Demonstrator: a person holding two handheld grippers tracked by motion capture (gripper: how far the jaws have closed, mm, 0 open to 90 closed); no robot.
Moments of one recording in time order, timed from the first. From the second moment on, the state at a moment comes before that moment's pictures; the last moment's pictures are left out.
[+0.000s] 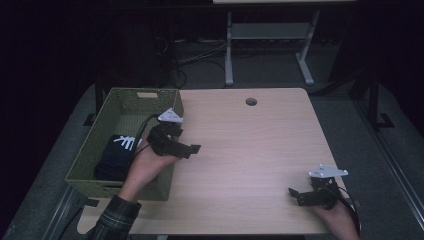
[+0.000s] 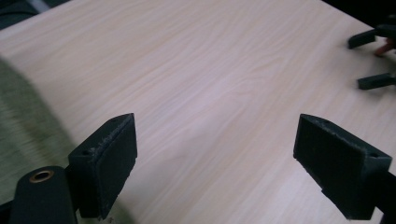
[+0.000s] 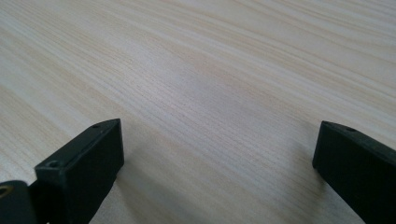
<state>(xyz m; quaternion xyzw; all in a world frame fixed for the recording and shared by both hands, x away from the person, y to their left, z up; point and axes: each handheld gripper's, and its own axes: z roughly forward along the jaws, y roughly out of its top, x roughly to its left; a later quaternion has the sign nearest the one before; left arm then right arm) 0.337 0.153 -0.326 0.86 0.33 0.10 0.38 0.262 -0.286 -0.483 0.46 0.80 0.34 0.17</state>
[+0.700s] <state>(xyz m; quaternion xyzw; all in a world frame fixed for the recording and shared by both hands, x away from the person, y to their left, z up) 0.312 0.099 -0.394 0.86 0.29 0.11 0.40 0.262 -0.286 -0.483 0.46 0.80 0.34 0.17</state>
